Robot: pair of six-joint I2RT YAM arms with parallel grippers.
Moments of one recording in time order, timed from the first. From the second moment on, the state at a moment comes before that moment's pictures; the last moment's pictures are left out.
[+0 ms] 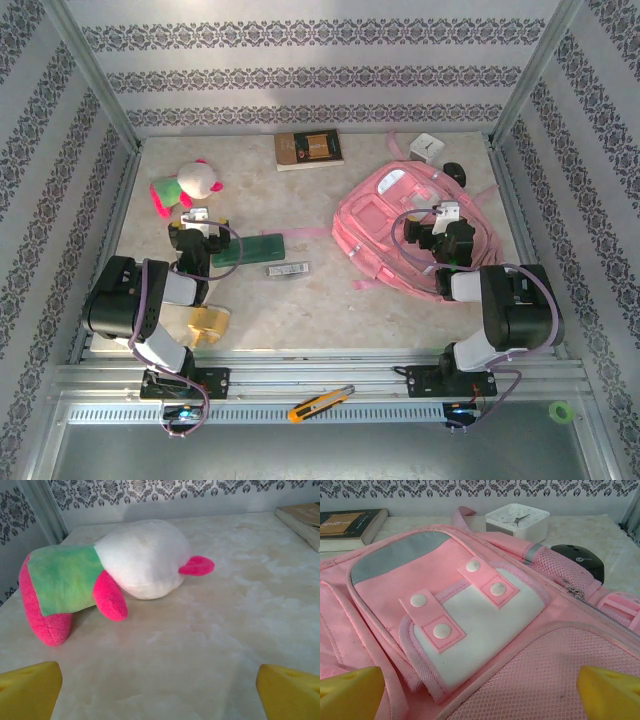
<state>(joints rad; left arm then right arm) -0.06 1.61 0.35 0.97 -0.28 0.03 -0.02 1.53 0.36 0.84 -0.06 0.02</state>
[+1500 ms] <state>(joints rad) -0.06 1.34 0.38 0.69 -0.16 0.02 -0.02 1.38 0.40 0.62 -0.04 0.05</state>
